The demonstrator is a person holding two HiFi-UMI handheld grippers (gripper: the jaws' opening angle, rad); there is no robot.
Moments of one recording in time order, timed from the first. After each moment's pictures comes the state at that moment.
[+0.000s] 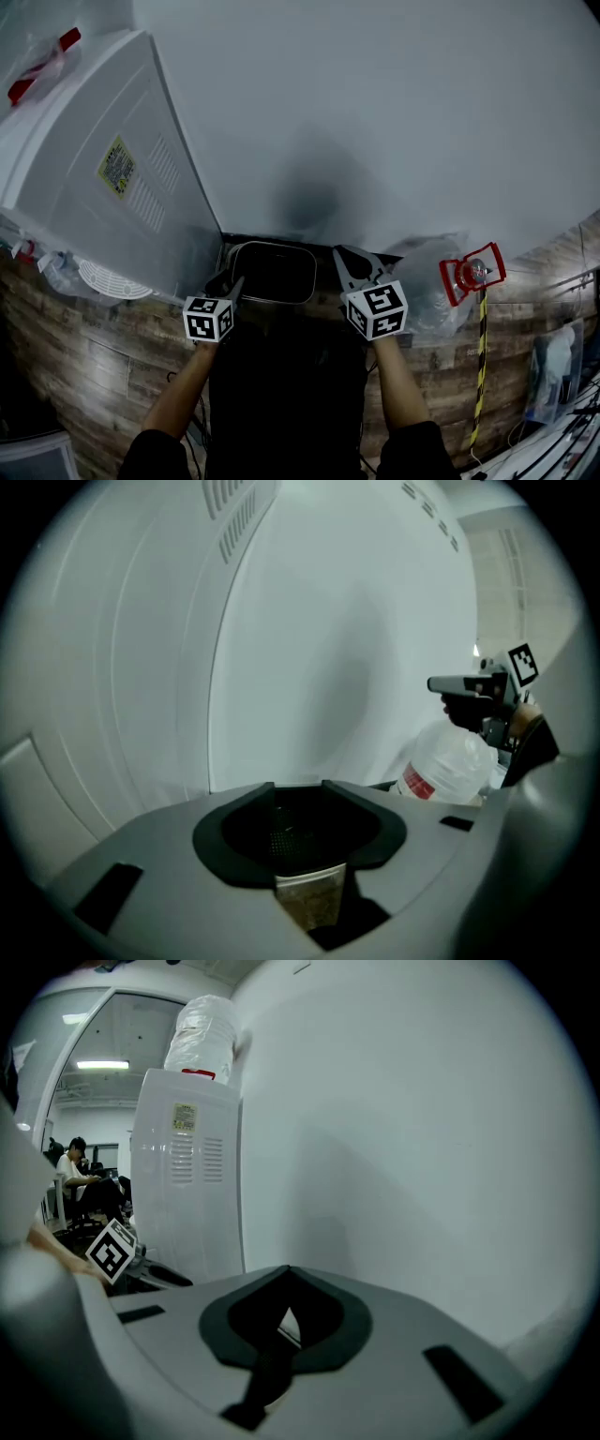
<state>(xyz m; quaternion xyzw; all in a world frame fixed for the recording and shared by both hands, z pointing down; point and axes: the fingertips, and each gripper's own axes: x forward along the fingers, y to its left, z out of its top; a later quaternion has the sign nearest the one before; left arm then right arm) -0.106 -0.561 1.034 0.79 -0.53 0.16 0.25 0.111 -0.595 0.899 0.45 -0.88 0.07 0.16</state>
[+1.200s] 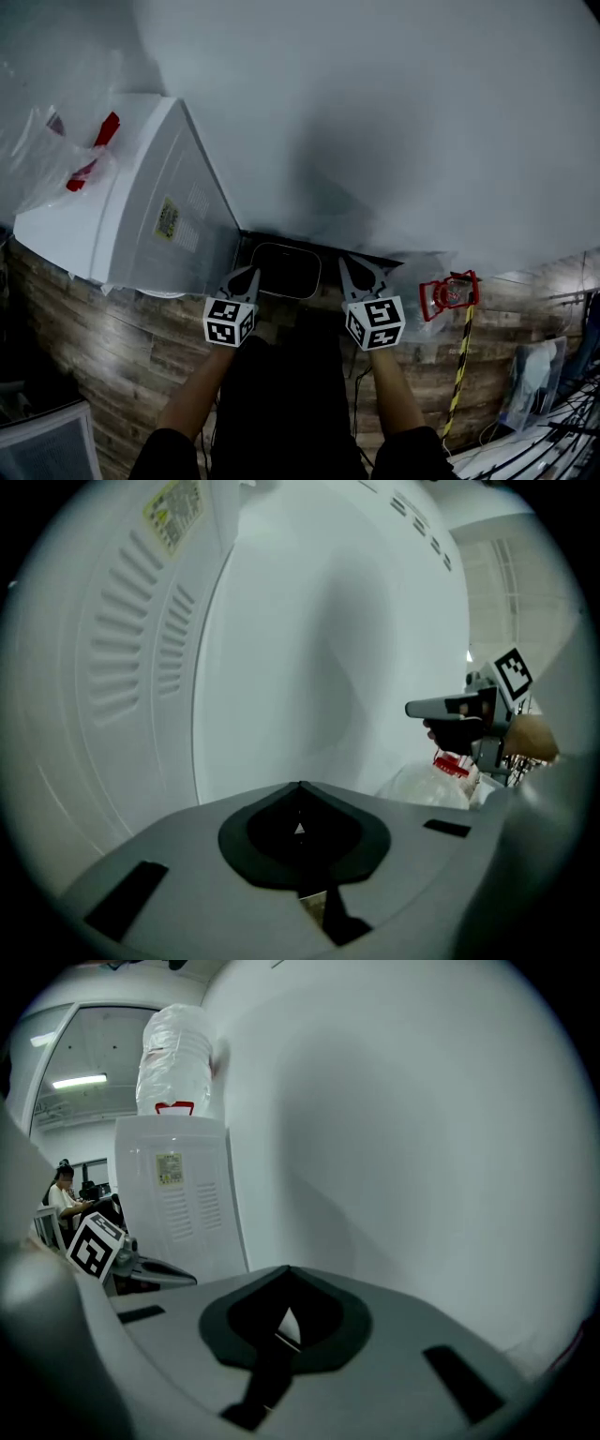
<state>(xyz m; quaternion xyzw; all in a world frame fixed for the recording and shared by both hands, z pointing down) -0.078 -0.562 0.872 0.80 -0.53 0.14 0.23 0.100 -0.595 0.788 0.46 -0.86 0.13 0.17</state>
